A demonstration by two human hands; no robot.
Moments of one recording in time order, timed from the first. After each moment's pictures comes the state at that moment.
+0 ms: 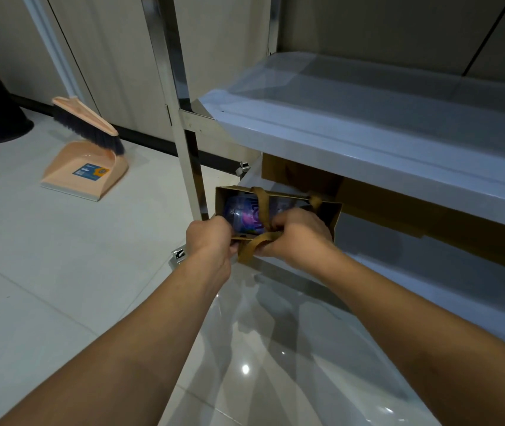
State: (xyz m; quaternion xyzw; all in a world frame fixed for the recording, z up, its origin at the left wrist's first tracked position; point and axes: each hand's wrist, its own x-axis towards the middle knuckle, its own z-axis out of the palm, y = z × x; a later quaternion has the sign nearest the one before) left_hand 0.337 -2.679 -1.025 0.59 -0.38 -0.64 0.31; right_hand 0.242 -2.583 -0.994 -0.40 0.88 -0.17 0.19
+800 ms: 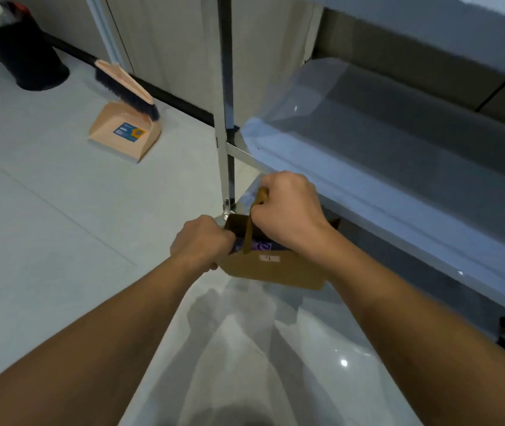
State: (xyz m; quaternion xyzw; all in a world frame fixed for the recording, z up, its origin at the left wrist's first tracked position) left_hand 0.413 -2.671 -0.892 0.62 -0.70 -0.35 -0.07; right_hand 0.301 -2.594 -0.812 -0.49 0.83 -0.21 0.17
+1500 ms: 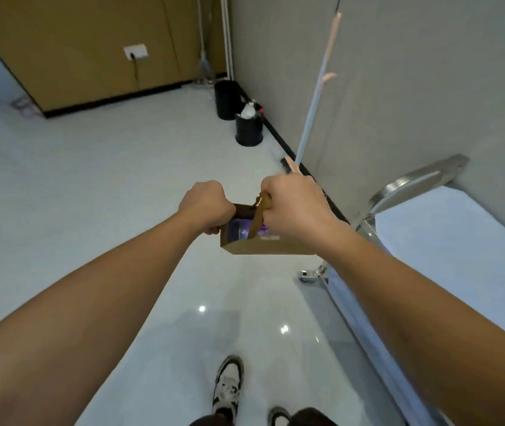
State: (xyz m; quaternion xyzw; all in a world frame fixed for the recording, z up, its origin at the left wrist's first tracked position) left_hand 0.711 -2.636 -0.304 0.74 -0.61 -0.27 0.03; right_hand 0.551 -2.593 -0.256 -0.80 0.59 -0.07 0.11
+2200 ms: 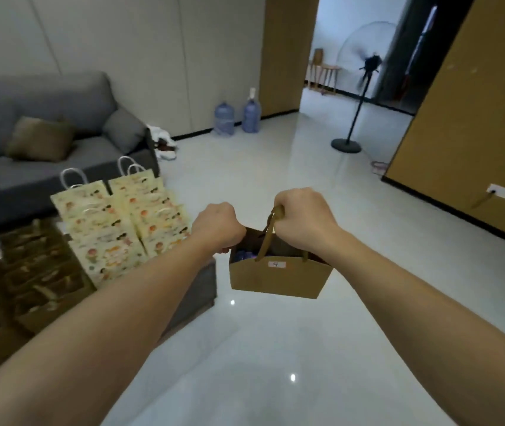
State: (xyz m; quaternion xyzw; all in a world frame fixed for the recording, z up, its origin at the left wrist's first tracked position) left_hand 0.868 -2.087 -0.211 0.97 -0.10 -0.08 0.23; right_hand 0.786 -2.232 -0.160 -0.99 0.02 -0.09 0.13
